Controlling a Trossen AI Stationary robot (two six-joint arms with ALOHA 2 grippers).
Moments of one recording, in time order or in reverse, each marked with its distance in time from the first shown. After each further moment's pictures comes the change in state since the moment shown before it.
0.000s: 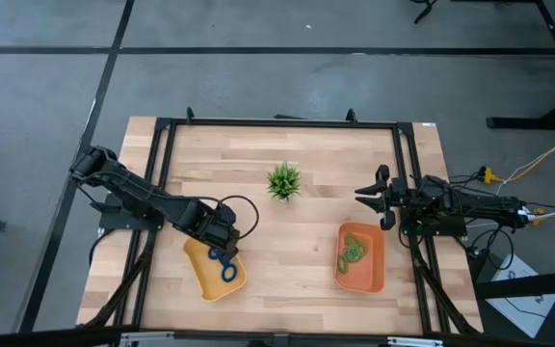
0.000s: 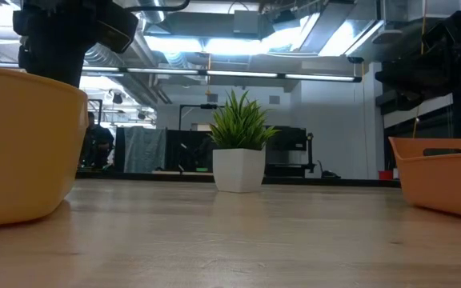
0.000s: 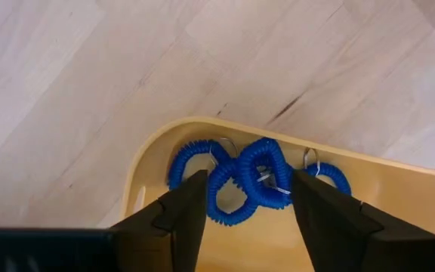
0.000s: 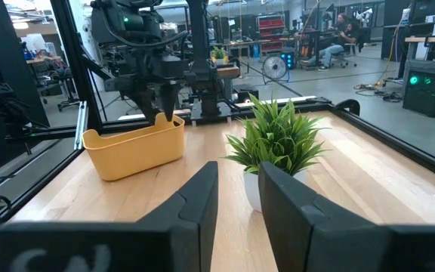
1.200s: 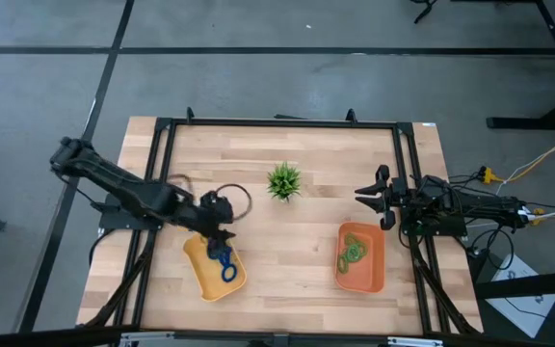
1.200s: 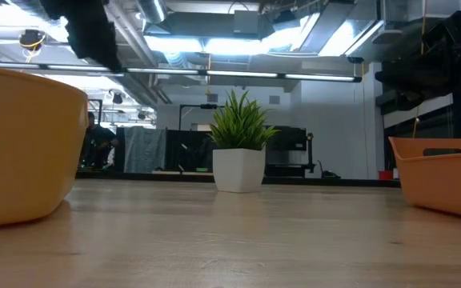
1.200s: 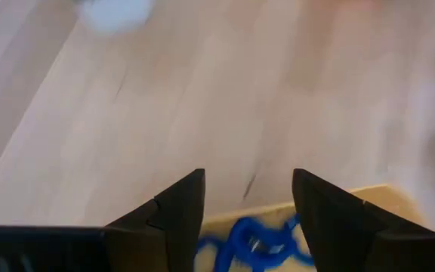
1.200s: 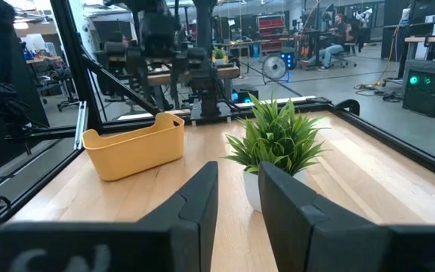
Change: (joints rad) left arm 0.014 -0.206 -0.079 0.207 -0.149 0.447; right arm 0.000 0.000 0.000 0.000 0.000 0.000
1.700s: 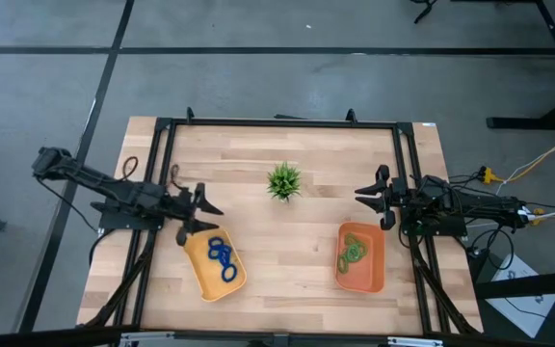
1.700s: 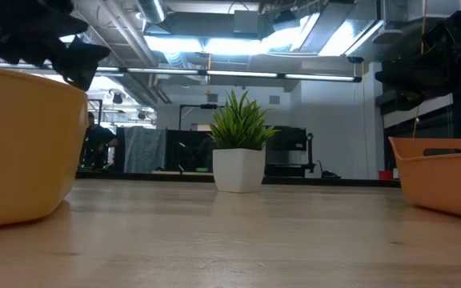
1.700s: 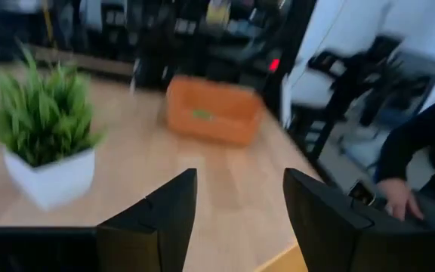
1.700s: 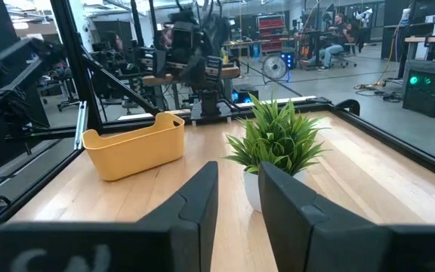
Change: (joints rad) left arm 0.078 -0.720 -0.848 1.054 0.124 0.449; right arm 0.000 0.000 0.000 0.000 0.000 0.000
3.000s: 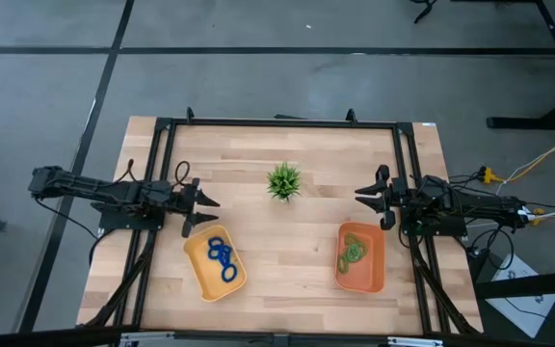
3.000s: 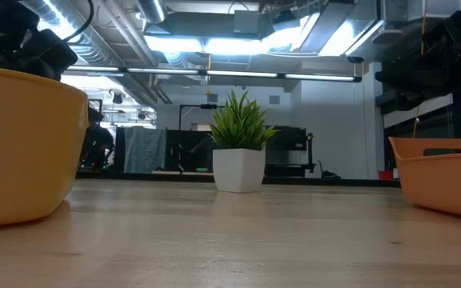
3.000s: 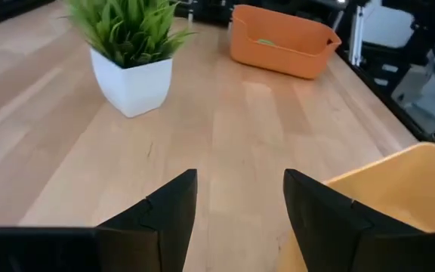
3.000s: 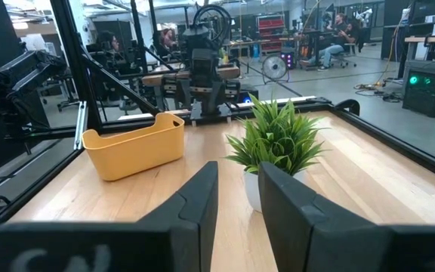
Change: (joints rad) left arm 0.223 -0.228 -0.132 -0.295 0.103 0.056; right arm 0.000 0.000 0.000 0.000 0.000 0.000
